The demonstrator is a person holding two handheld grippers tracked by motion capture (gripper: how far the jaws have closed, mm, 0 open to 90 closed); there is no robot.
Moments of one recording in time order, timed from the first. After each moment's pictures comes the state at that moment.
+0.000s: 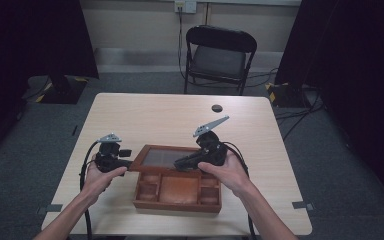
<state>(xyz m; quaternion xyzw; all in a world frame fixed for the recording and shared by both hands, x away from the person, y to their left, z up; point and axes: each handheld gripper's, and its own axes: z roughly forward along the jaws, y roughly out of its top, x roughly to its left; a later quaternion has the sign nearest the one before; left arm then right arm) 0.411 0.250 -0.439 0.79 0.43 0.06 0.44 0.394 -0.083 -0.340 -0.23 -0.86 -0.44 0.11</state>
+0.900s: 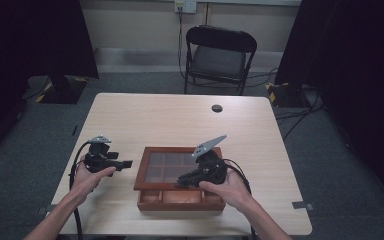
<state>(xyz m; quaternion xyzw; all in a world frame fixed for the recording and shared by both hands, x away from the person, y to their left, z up) 0.418 0.283 -0.455 0.79 0.47 0.06 0.39 0.364 -0.086 -0.372 -0.21 -0.89 -0.40 0.08</state>
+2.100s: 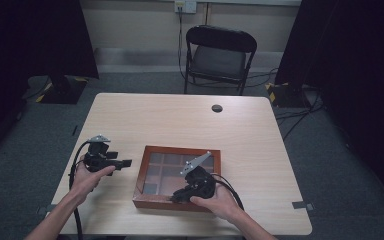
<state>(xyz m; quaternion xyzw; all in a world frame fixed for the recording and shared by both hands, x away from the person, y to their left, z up) 0.419 0.285 -0.455 0.79 0.47 0.07 0.40 0.353 -0.064 -0.427 -0.21 -0.90 -0.36 0.09</state>
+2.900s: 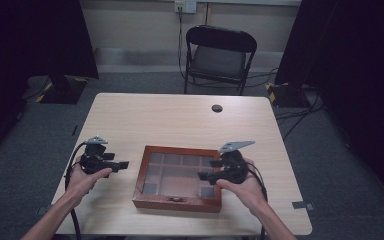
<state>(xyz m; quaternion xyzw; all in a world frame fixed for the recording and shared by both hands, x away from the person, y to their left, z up) 0.406 0.291 -0.447 0.80 0.47 0.08 0.38 0.374 -0.149 -0.396 -0.37 -0.83 -0.41 -0.04</state>
